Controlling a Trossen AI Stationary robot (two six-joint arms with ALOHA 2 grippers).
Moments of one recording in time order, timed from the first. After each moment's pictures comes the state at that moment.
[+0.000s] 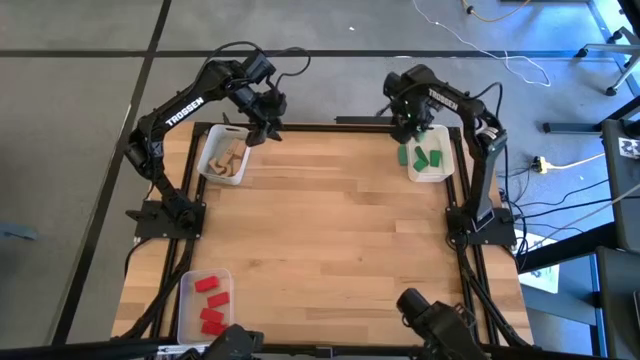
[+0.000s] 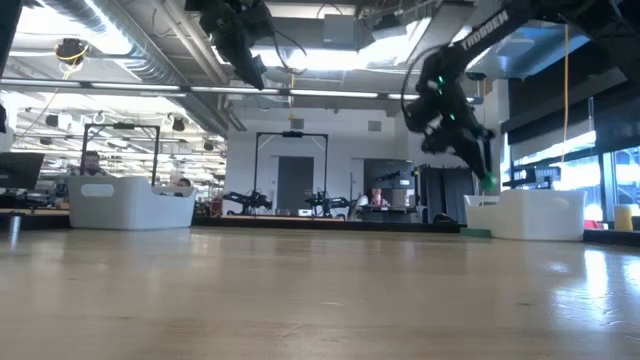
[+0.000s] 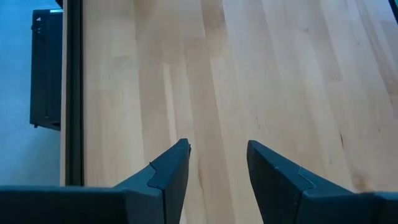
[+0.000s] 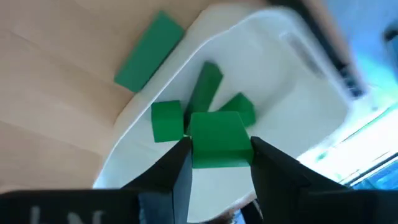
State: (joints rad) left arm 0.77 1.65 1.78 -1.25 0.51 0.74; right arm -0.93 1.98 1.71 -1.55 0.22 -0.02
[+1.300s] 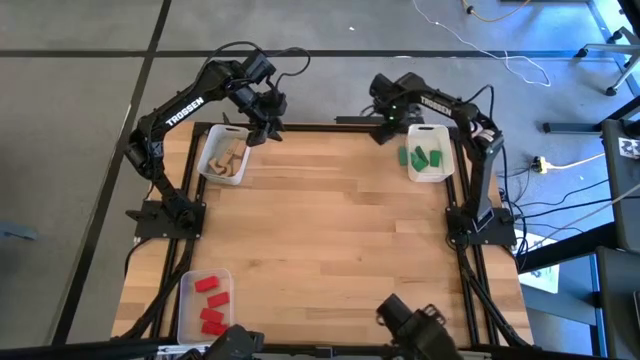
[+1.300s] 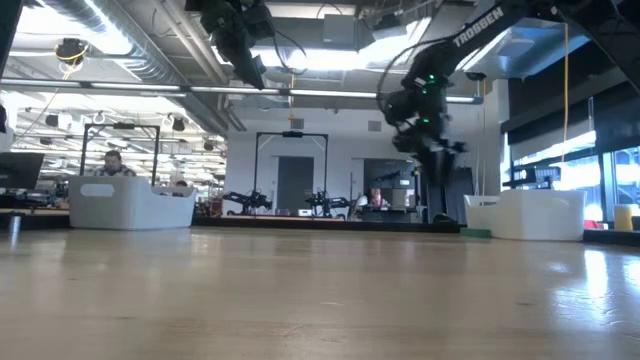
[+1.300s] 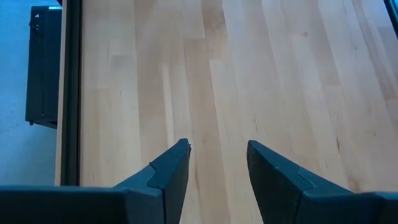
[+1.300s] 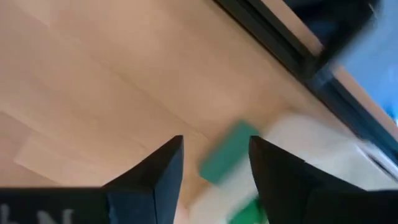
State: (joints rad) left arm 0.77 1.65 1.78 -1.25 0.52 0.71; right arm -0.84 1.98 1.67 -1.26 0.08 0.07
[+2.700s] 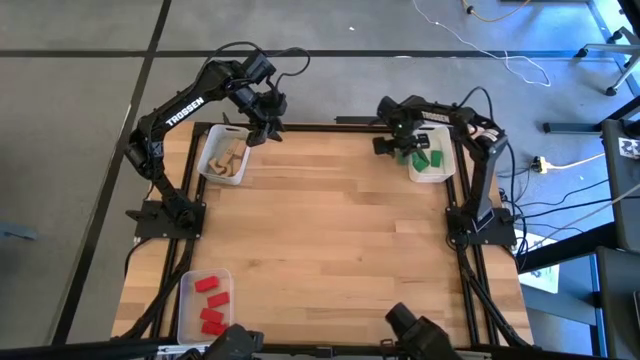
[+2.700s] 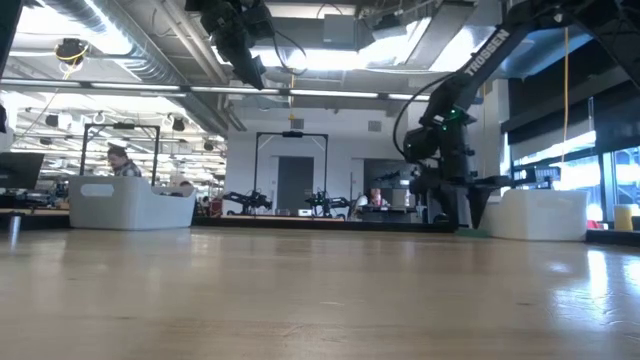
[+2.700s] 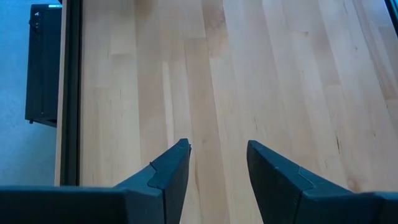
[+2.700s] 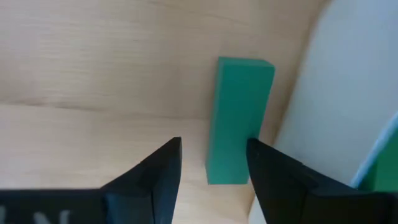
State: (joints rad) left arm 0.77 1.65 1.78 -1.25 0.51 0.71; right arm -0.88 1.98 1.31 -1.00 -0.03 0.59
